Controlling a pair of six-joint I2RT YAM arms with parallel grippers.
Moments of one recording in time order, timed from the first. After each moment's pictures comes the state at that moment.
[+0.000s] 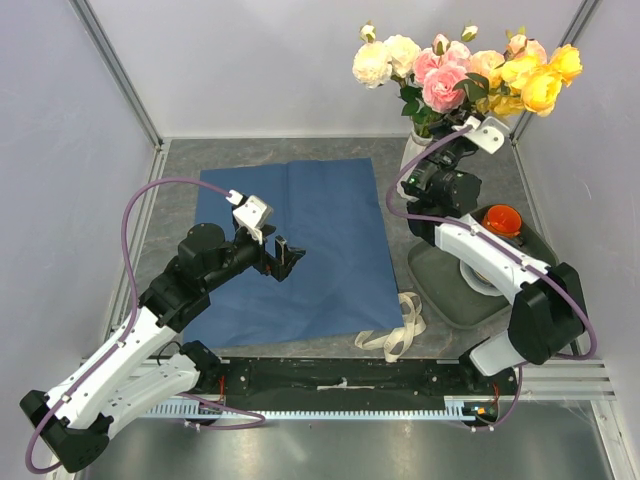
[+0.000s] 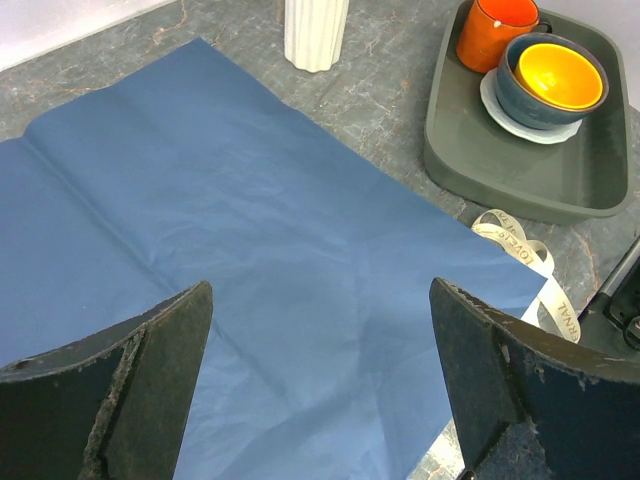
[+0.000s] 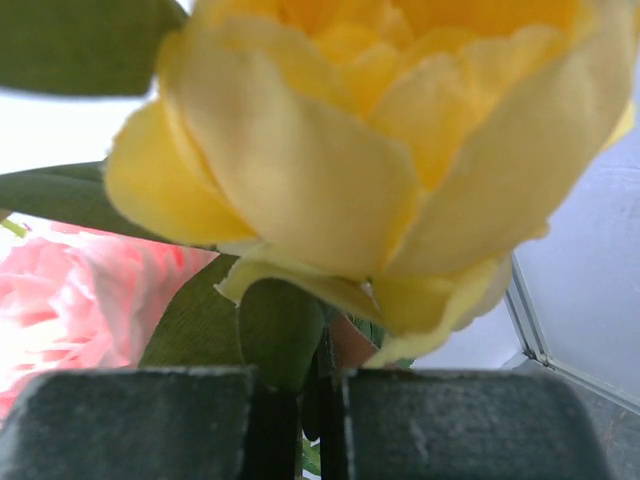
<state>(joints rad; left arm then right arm) -0.67 0.76 0.82 -0.28 0.11 -0.08 0.54 1.50 1.19 1.32 0.95 -0.35</state>
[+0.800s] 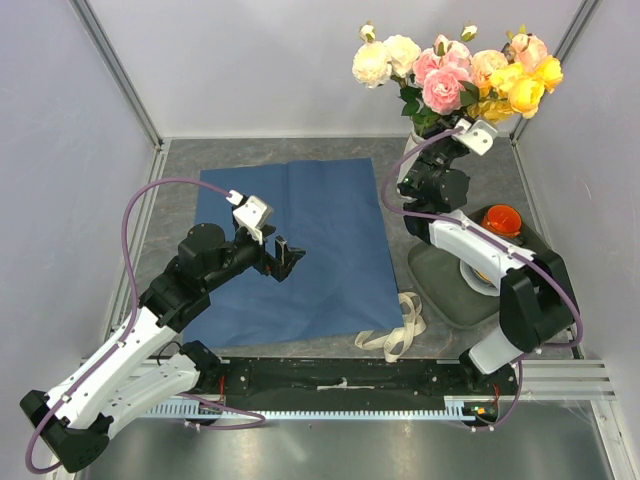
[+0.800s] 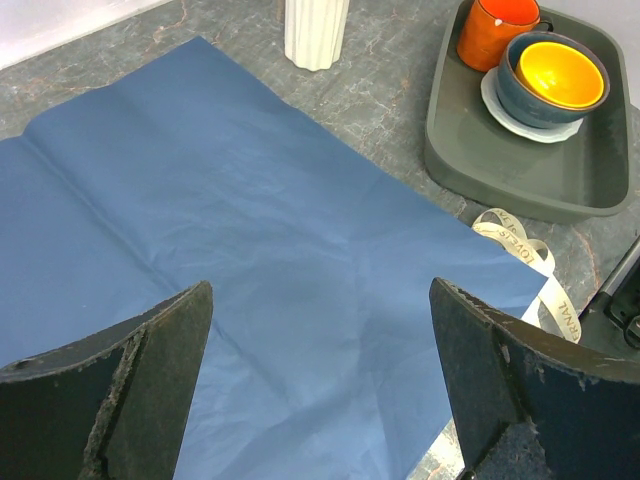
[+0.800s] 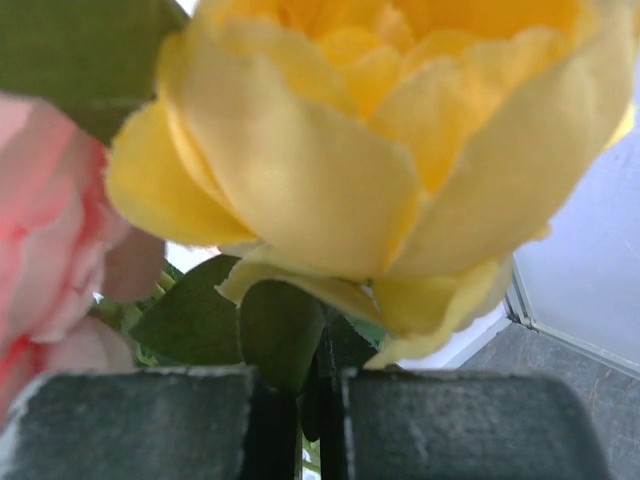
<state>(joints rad) -0.67 0.76 0.82 -0.29 0.11 -0.08 0.50 1.57 1.14 1.32 0.99 -0.27</state>
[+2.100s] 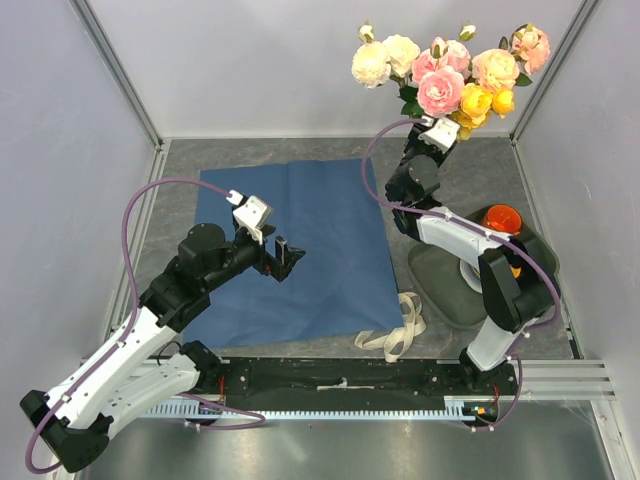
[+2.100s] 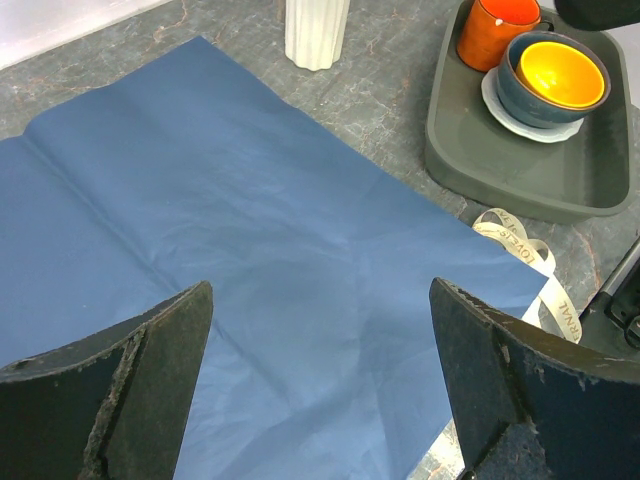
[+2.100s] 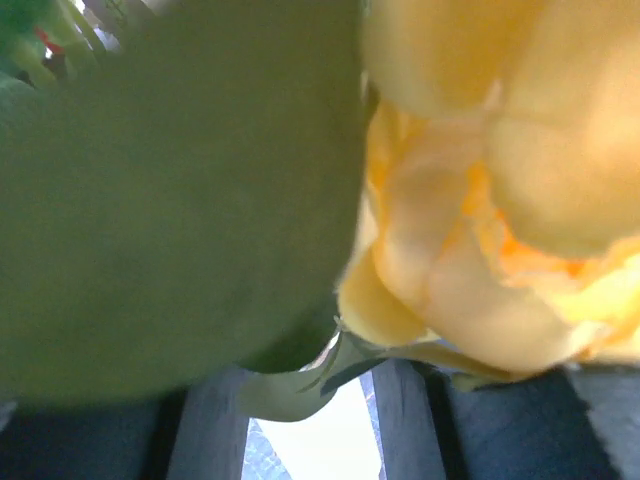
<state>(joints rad) -0.67 0.76 0.82 -0.29 0.11 -0.08 0.49 1.72 1.14 1.07 1.05 -0.19</state>
